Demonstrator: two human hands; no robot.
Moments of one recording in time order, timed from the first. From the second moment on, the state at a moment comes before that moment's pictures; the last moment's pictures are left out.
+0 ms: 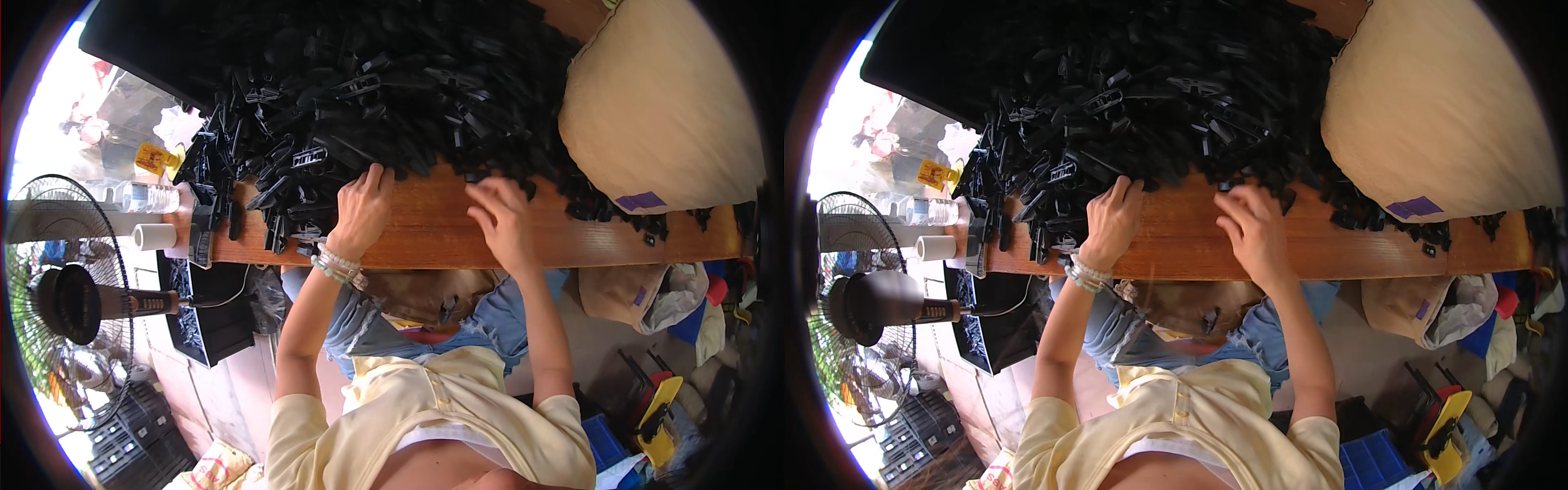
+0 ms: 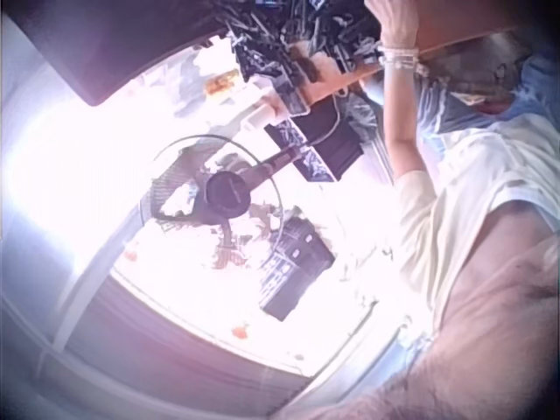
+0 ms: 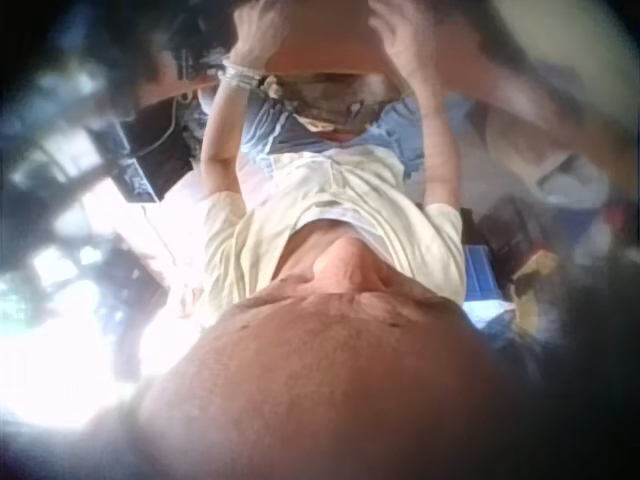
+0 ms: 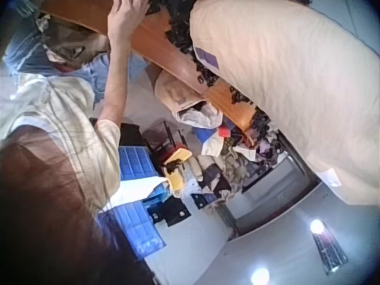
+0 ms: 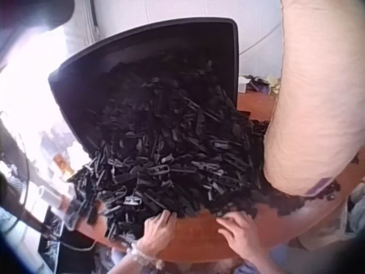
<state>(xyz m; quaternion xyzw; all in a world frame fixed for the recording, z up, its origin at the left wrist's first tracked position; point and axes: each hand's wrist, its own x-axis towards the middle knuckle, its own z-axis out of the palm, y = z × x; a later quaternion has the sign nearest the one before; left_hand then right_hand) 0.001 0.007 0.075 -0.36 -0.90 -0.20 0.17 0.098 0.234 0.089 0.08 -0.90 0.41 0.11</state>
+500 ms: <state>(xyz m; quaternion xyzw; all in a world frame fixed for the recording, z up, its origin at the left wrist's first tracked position) 0.078 0.011 0.061 -0.40 -0.83 -0.31 0.23 0.109 0.214 0.068 -0.03 -0.91 0.30 0.27</state>
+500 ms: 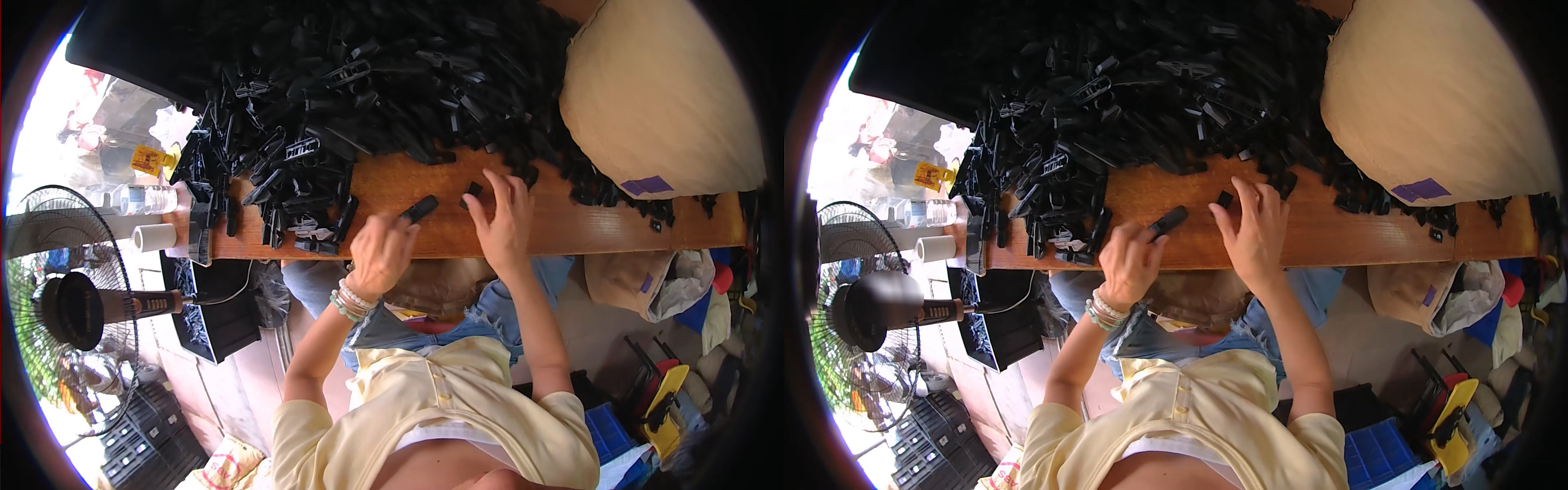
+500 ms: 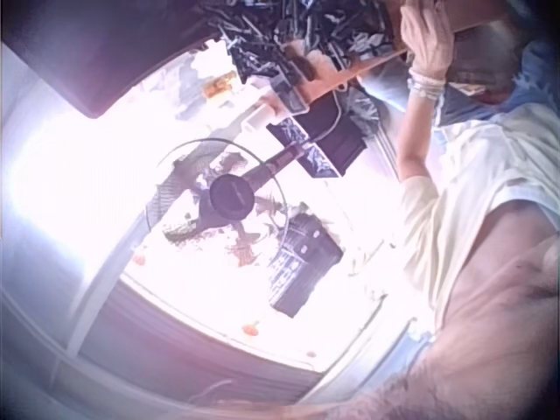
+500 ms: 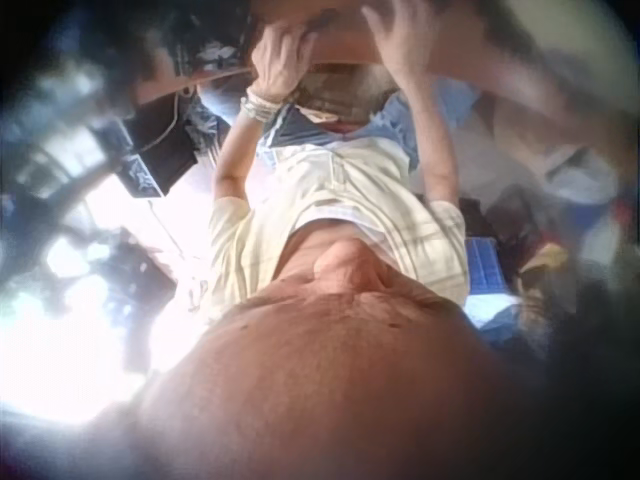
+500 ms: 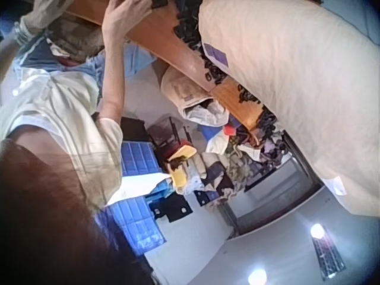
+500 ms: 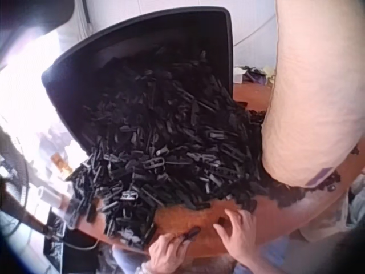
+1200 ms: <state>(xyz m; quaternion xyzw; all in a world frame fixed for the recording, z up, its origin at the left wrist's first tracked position) 0.061 0.001 0.063 -0.32 -0.85 -0.42 0.04 0.111 0.228 0.069 0.11 -0.88 0.47 0.06</state>
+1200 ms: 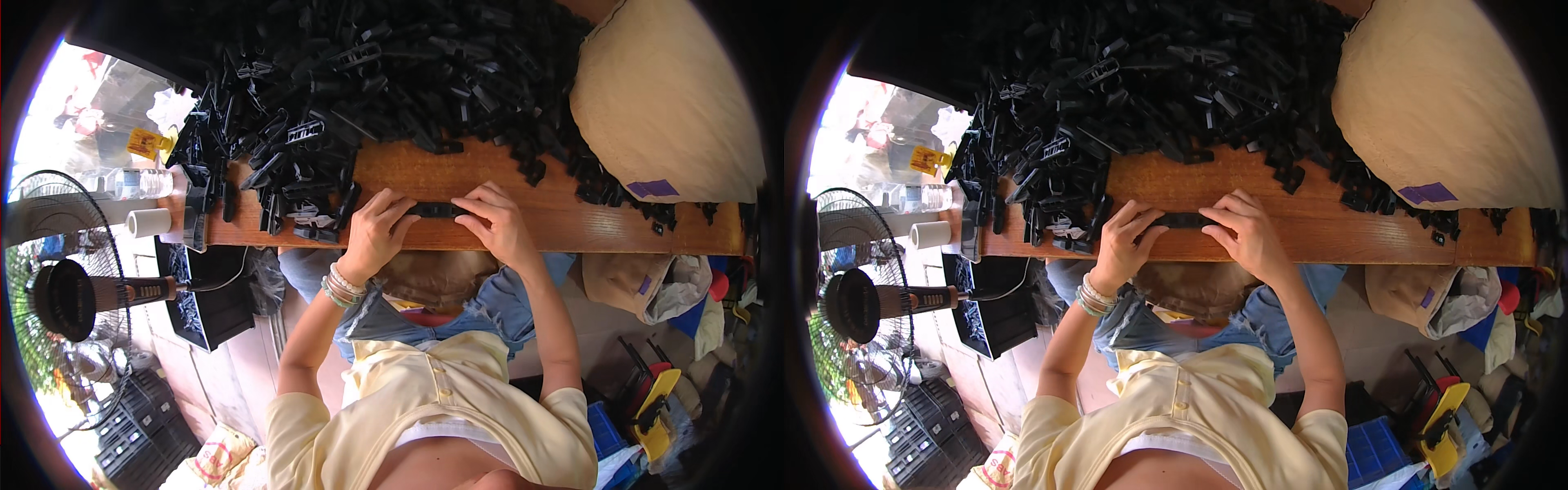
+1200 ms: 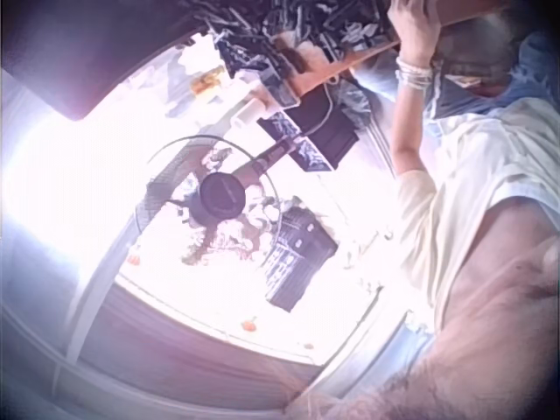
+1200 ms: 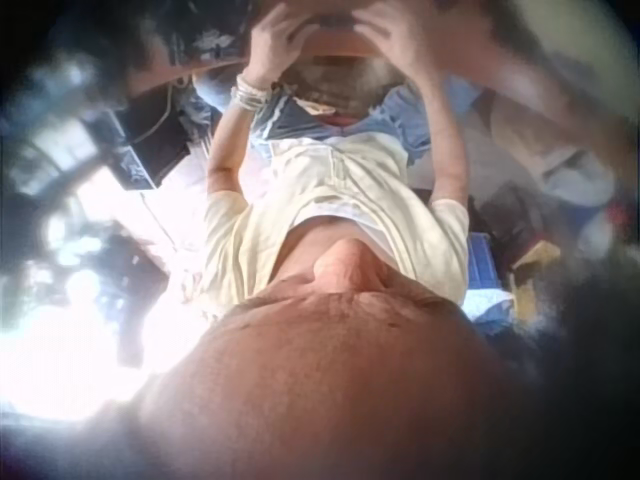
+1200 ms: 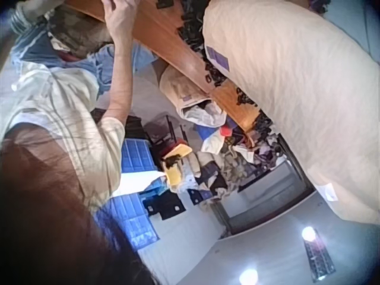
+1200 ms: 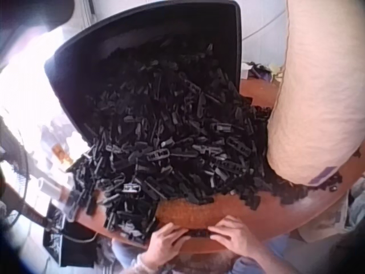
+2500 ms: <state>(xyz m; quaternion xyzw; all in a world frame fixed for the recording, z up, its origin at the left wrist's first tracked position) 0.083 0.024 0.065 -0.09 -0.69 -0.70 -0.14 0.119 0.220 0.069 -0.01 -0.78 0.63 0.07</state>
